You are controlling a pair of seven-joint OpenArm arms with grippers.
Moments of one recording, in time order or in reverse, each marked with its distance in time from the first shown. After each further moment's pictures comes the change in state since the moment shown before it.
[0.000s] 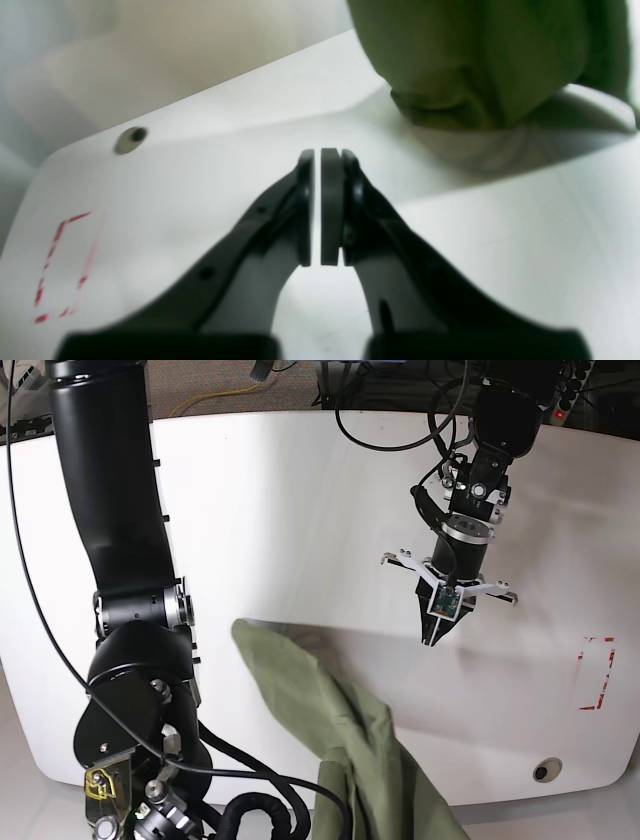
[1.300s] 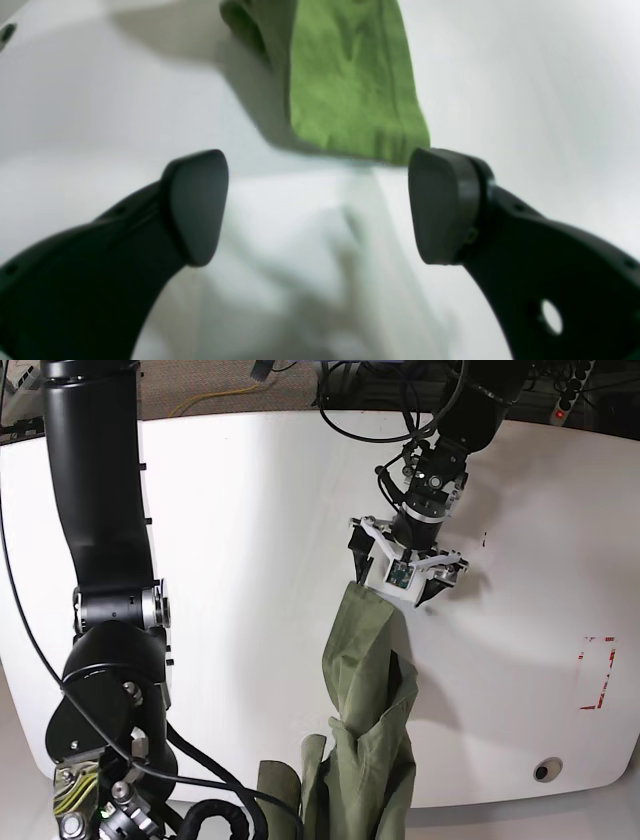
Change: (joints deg) left arm -0.7 6.5 5.2 -15.6 -0.2 0.2 -0.5; right arm 0.0 4.1 0.6 0.1 -0.5 0.5 -0.3
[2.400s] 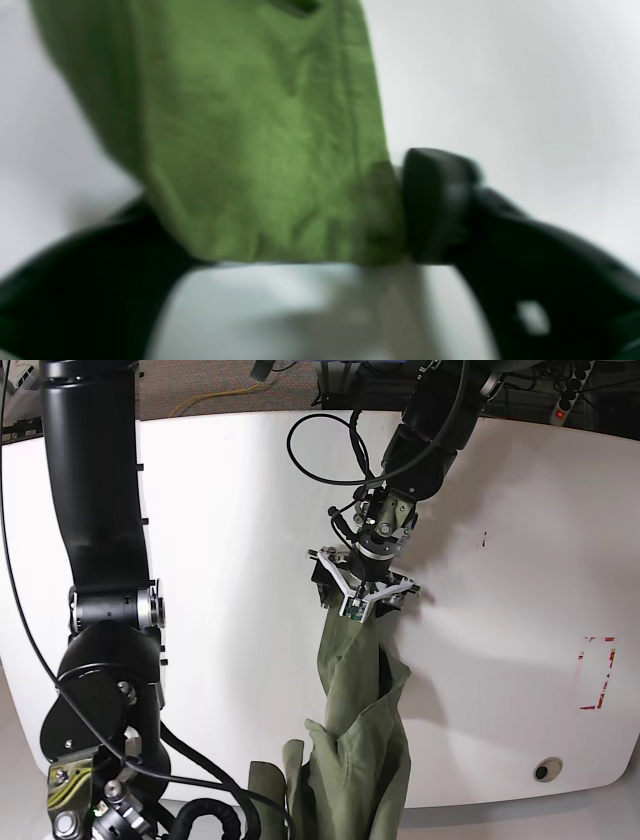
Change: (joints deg) left arm -12.0 11.8 -0.2 -22.2 -0.2 -0.2 -1.5; right arm 0.0 1.4 -0.1 0.0 0.4 -0.1 0.2
